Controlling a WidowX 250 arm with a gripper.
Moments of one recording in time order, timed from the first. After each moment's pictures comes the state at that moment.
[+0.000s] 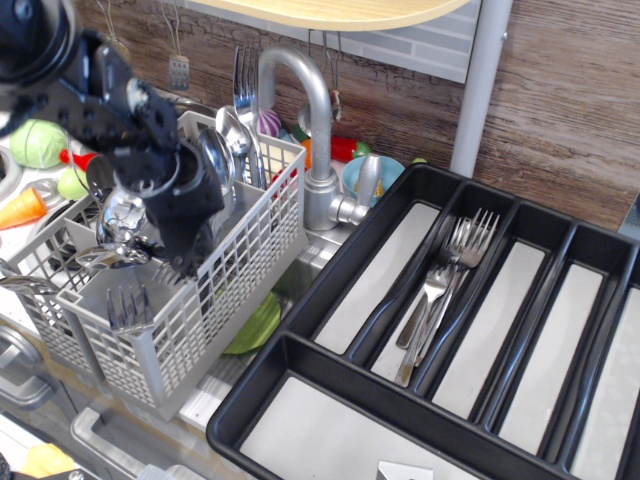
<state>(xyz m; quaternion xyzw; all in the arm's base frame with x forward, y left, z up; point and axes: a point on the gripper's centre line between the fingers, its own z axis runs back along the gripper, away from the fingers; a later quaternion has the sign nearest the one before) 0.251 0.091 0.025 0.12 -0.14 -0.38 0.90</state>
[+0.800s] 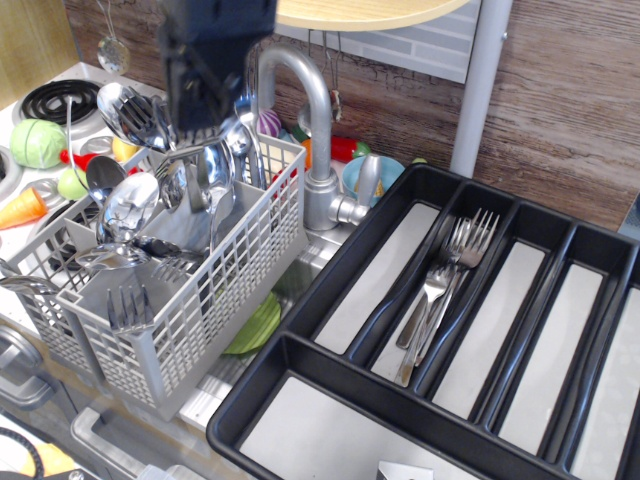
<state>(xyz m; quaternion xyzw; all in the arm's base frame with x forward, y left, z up) 0.236 0.042 0.162 0.12 0.01 -0.27 0.95</state>
